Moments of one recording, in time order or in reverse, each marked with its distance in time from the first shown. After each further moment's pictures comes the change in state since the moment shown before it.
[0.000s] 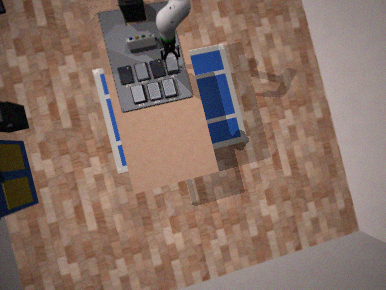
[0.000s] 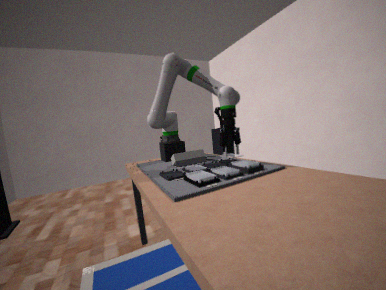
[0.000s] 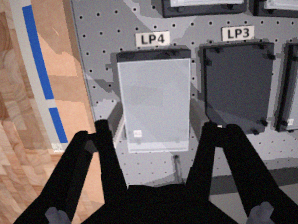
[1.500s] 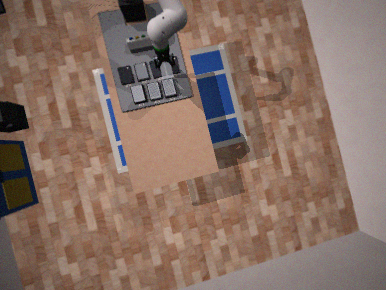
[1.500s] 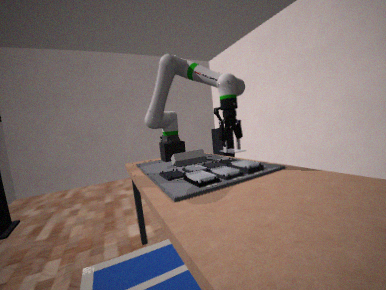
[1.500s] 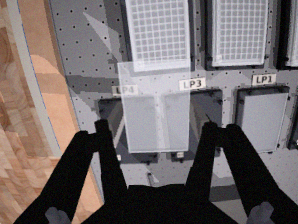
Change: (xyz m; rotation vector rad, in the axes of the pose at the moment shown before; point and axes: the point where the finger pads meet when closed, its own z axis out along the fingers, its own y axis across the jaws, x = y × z) arm 0.081 0.054 -0.044 -0.002 -0.001 0.002
